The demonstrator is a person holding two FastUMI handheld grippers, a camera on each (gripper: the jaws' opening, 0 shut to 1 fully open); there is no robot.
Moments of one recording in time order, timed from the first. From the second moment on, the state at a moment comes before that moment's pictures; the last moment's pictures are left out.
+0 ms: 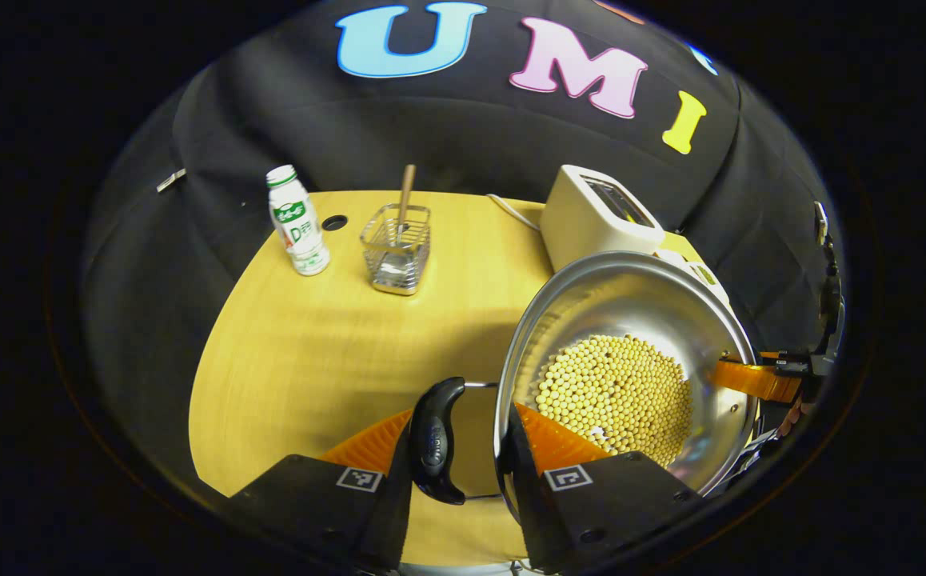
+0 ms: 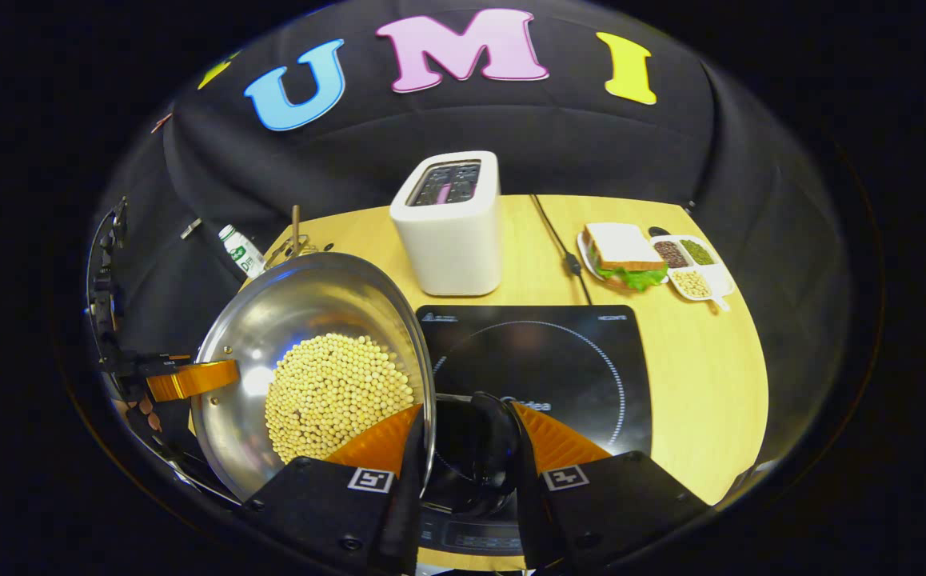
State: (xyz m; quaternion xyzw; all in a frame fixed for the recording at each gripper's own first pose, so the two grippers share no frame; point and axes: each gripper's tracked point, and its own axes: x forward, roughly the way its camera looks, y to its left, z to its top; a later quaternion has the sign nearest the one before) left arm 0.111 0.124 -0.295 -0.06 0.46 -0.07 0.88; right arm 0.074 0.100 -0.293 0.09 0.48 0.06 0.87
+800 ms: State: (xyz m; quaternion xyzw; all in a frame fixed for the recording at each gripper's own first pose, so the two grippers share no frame) left arm 0.138 -0.016 -0.314 -0.04 0.47 -0.10 0.88; right arm 0.080 -0.043 -0.326 0.10 0.49 0.03 0.86
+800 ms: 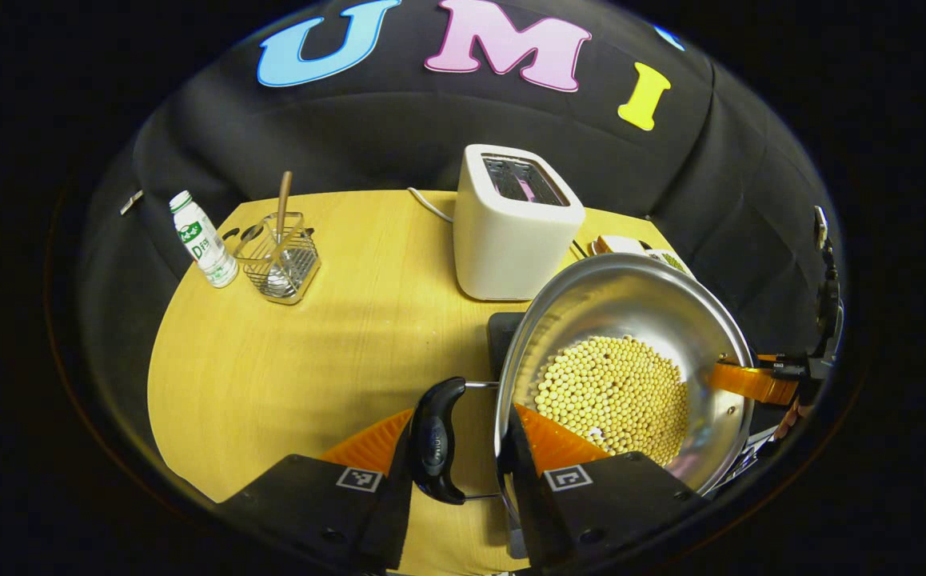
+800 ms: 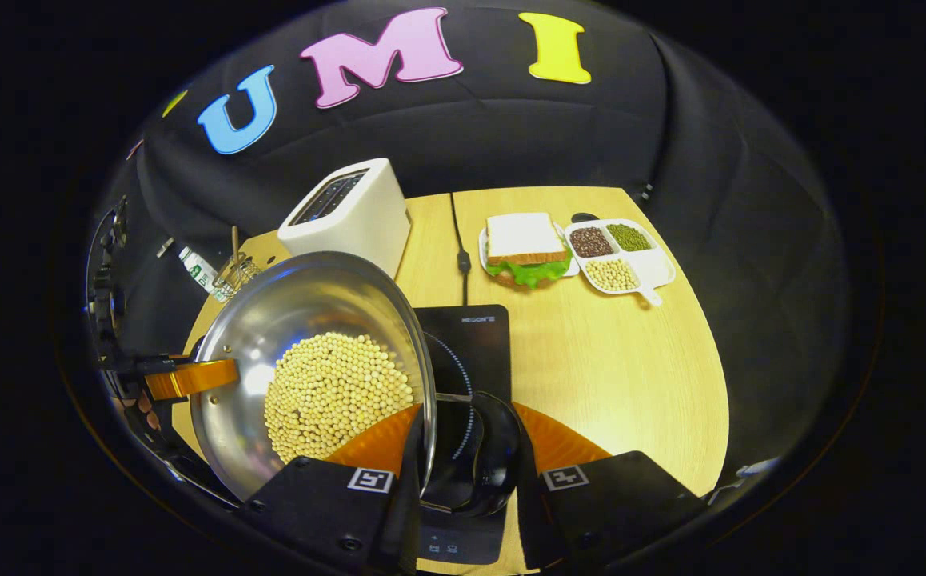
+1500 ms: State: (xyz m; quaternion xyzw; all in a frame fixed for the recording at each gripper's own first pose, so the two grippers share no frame) left arm 0.151 -0.043 -0.344 -0.04 0.48 -0.10 0.87; right arm 0.083 -0.060 -0.361 0.10 0.51 0.03 0.85
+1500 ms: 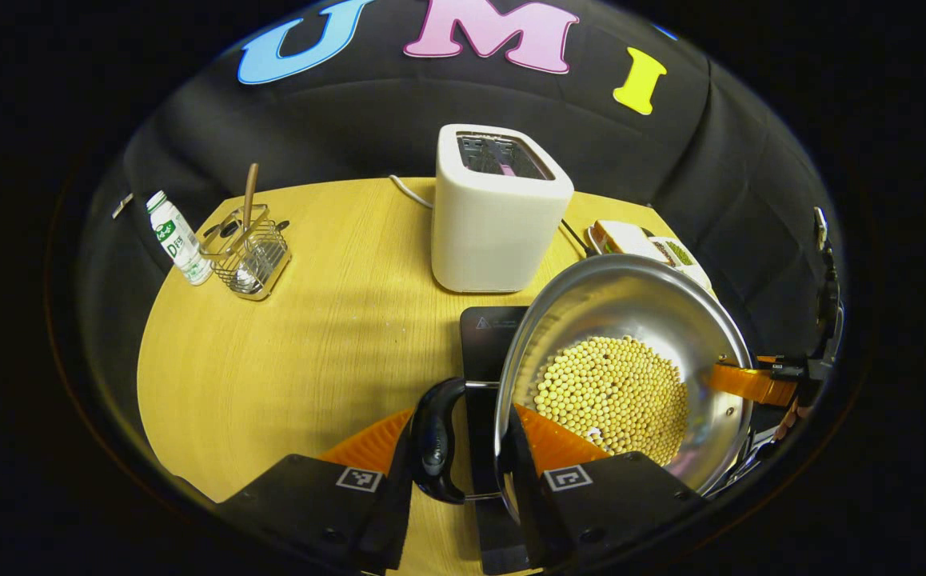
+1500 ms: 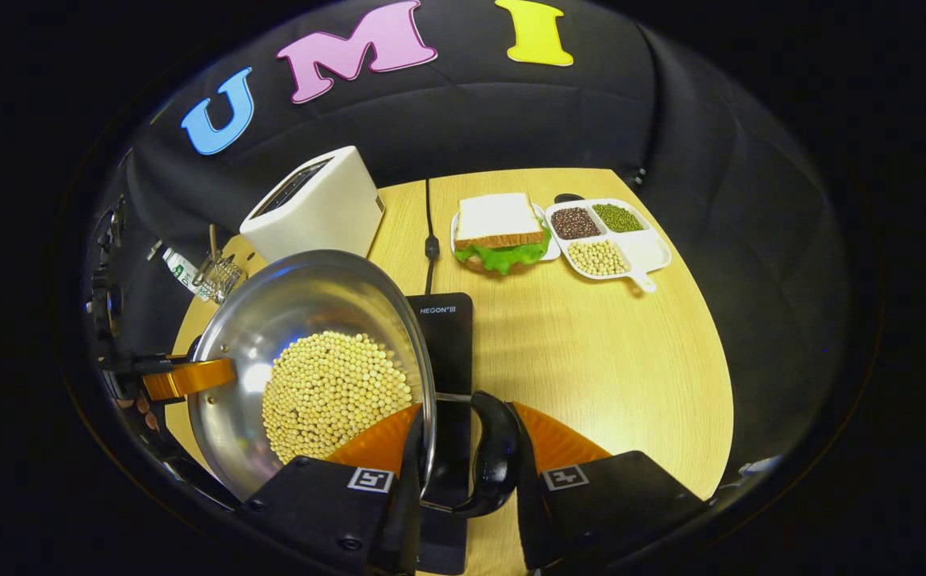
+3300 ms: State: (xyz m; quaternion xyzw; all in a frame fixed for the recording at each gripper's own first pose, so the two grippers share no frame) left arm 0.132 -0.034 -0.260 -0.01 0.36 -0.09 0.93; right arm 0.094 -0.062 -0.273 0.08 0.39 0.00 0.92
